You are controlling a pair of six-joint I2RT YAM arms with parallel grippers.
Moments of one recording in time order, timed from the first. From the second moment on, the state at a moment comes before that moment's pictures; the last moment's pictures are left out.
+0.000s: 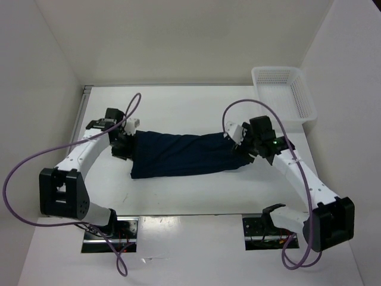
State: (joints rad) left arm -0.09 1.46 1.04 -0.91 0.15 0.07; right arm 0.31 1.17 0.85 -0.64 -0.03 -0.91
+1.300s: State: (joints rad) left arm -0.54 1.93 1.29 -0.48 0.10 0.07; right arm 0.03 1.78 1.05 -0.47 -0.38 -0.12
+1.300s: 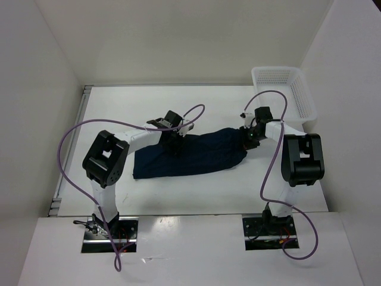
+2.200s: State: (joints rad) left arm -0.54 1.79 1.26 -0.43 0.00 0.07; right arm -0.06 1.66 1.46 -1.01 -0.22 -0.30
